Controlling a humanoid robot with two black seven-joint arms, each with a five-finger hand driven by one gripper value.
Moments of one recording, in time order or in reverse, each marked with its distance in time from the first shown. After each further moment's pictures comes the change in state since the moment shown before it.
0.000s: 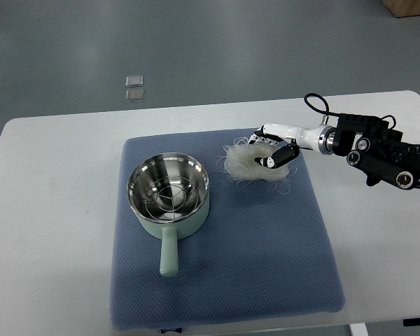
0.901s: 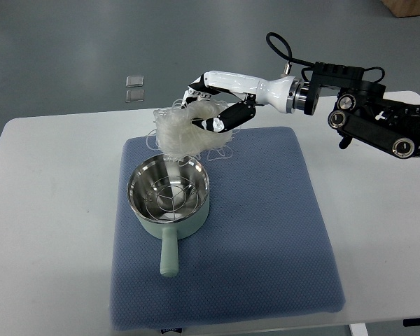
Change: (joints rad) left arm 0.000 0.000 0.000 0.000 0.000 0.000 0.000; right arm 0.151 0.044 0.081 0.207 -0.003 0.033 0.187
